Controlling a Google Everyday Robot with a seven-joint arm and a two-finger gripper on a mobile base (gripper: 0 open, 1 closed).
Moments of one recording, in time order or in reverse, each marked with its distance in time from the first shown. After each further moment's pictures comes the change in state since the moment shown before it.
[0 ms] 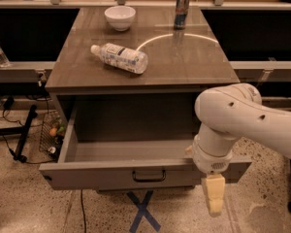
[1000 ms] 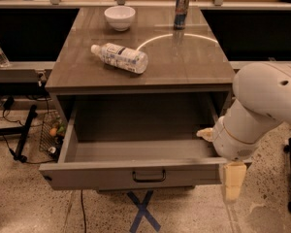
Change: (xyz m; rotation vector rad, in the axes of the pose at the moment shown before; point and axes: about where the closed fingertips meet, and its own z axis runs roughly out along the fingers) arm 0.017 0.007 -0.068 0.117 -0.099 -0.011
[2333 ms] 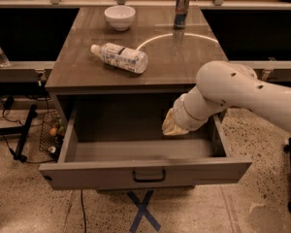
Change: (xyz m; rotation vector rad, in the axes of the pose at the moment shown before) arm -0.074 -0.152 0.035 0.295 -0.189 -0.079
